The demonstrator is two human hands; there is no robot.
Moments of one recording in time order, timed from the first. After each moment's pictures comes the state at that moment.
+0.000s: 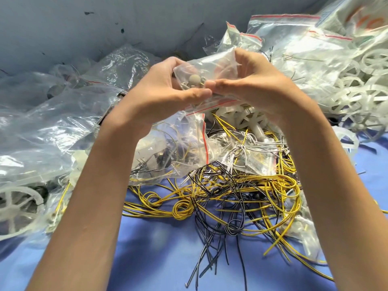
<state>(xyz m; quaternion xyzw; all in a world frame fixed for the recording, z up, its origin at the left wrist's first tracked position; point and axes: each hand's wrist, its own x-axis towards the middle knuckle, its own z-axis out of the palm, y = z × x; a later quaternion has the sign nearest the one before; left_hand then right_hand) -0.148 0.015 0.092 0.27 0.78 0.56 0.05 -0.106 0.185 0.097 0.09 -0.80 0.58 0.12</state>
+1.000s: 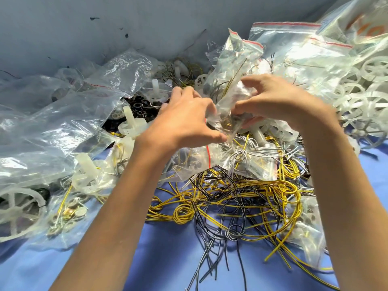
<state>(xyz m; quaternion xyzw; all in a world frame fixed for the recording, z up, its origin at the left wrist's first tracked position) -0.138 0.041 0.075 0.29 0.95 0.14 -0.03 -0.112 0.218 0.086 0.00 -0.91 0.40 0.07</state>
